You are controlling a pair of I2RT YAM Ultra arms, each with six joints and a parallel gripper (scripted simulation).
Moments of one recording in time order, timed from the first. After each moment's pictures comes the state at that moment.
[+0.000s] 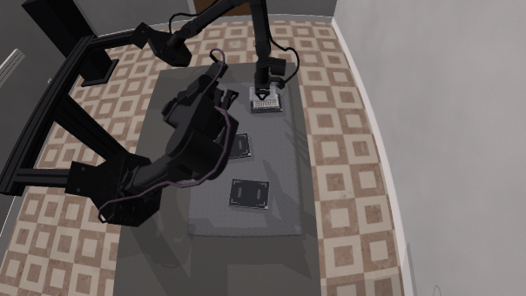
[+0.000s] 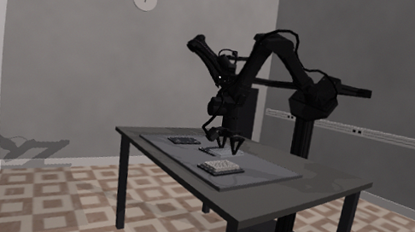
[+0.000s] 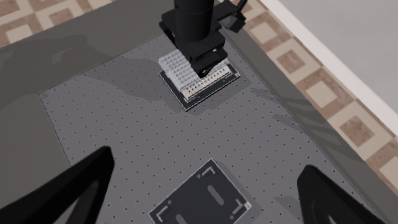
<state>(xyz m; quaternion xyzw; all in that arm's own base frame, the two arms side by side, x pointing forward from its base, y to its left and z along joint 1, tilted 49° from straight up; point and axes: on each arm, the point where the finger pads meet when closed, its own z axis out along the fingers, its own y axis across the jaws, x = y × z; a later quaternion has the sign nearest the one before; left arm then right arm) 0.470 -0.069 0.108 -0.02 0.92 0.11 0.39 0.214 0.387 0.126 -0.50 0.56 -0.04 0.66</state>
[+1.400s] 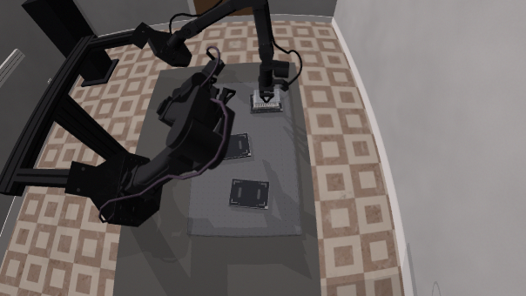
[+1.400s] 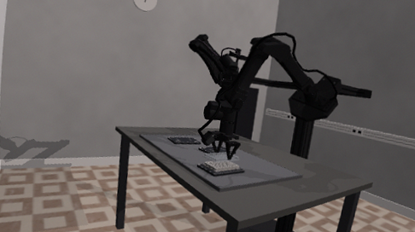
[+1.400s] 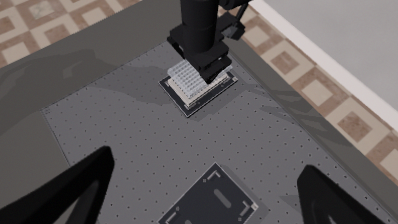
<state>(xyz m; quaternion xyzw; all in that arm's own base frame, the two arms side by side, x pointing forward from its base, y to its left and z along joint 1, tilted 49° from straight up) 0.498 -0.067 0.111 -0.03 0.91 0.10 0.40 0.202 0.392 0.126 -0.47 0.56 -0.03 0.68</state>
